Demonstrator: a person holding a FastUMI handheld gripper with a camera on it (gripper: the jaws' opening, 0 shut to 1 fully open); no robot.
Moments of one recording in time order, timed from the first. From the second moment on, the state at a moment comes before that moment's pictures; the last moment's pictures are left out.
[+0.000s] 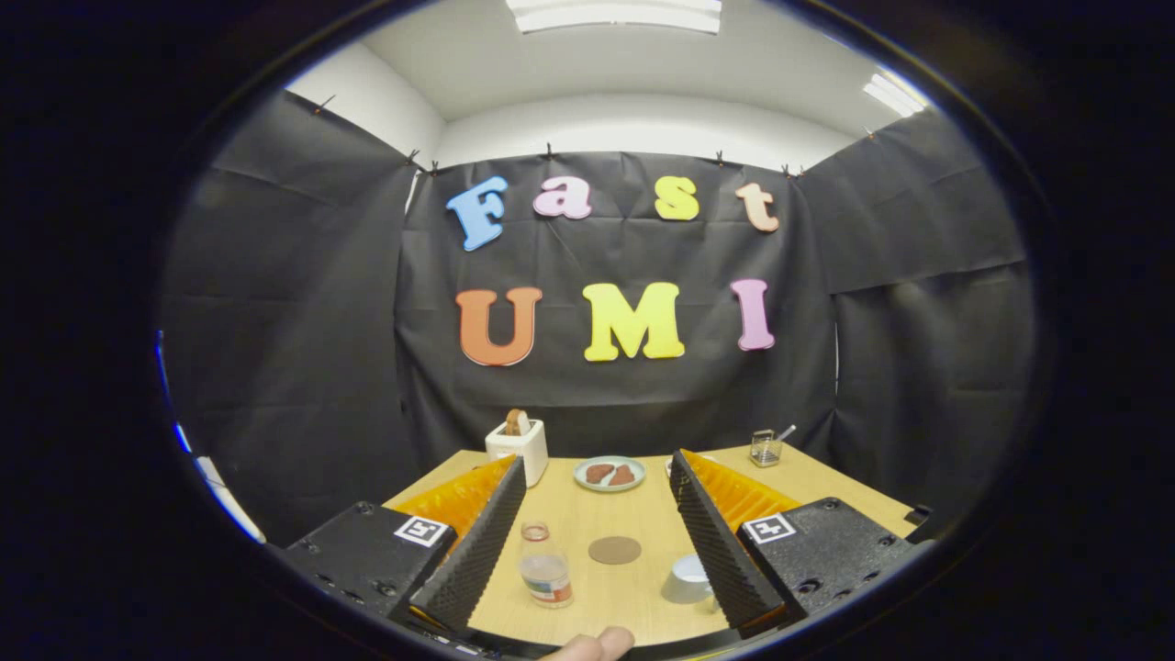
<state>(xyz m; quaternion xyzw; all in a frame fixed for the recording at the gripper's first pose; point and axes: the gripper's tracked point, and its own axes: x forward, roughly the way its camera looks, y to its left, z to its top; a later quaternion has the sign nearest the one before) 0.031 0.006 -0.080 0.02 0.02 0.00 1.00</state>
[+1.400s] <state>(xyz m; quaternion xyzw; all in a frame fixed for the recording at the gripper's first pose) 0.126 0.079 -0.324 -0.01 0.09 0.04 1.00</state>
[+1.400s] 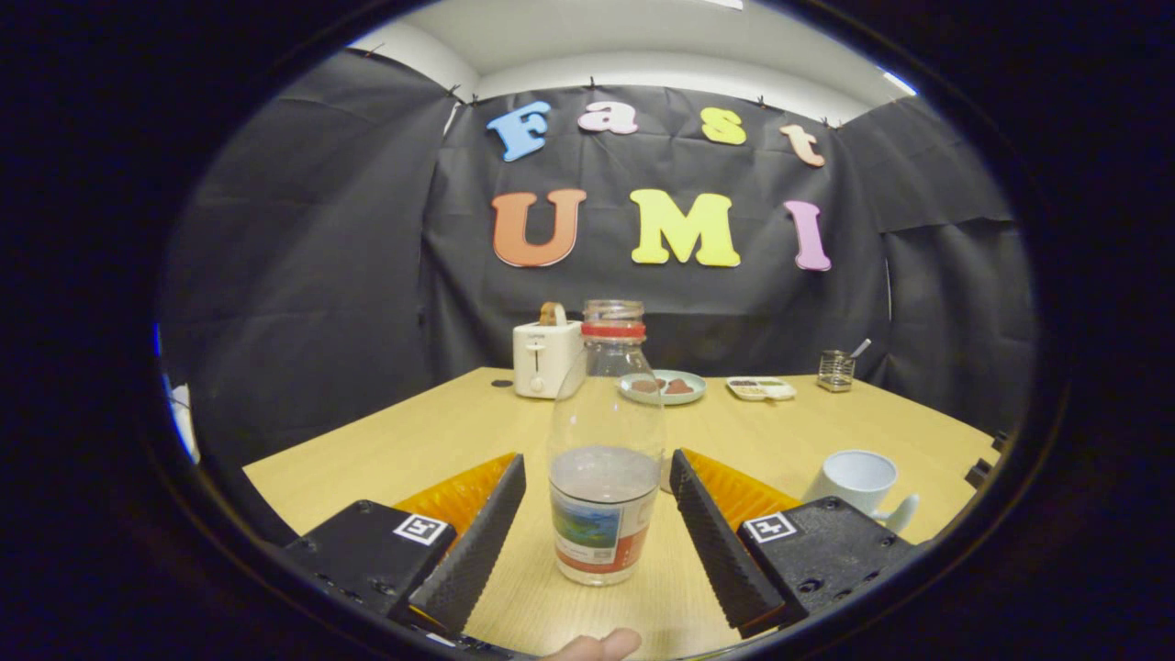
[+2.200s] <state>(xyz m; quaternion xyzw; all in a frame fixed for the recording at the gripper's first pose) 0.134 0.064 -0.314 0.20 0.14 0.03 0.97</state>
